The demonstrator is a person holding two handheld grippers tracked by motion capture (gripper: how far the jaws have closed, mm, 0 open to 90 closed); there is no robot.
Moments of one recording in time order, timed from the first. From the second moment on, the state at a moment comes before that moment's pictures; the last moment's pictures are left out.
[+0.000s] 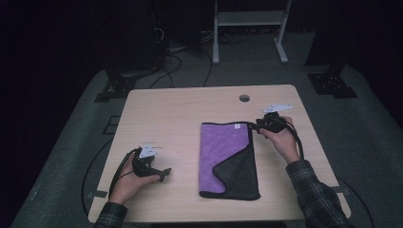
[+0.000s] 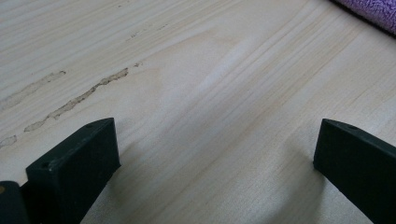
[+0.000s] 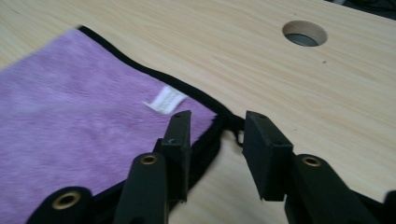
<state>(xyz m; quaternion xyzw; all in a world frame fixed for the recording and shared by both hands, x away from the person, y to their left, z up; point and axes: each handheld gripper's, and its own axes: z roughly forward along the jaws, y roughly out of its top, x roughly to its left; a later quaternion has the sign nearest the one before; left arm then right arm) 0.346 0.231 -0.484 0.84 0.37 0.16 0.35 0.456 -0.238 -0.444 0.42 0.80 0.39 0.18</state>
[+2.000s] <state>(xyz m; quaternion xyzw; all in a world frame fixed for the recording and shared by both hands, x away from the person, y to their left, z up) 0.346 0.231 -0.484 0.84 0.37 0.16 0.35 0.343 -0.114 -0.473 0.21 0.88 0.42 0.06</state>
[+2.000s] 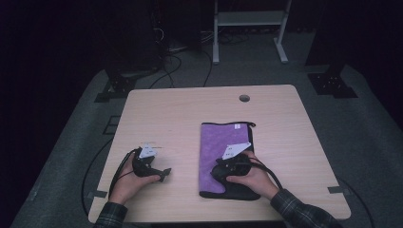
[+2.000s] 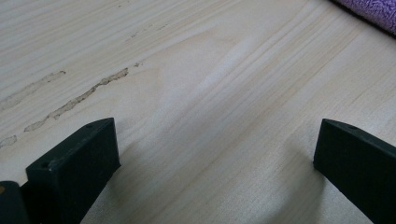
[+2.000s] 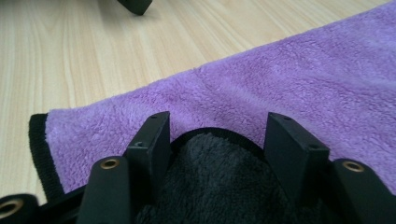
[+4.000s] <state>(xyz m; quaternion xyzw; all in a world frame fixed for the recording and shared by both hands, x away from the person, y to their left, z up) 0.346 0.231 -0.483 0.84 0.37 0.17 0.35 0.262 -0.241 -0.440 0.29 0.83 0.46 0.09</state>
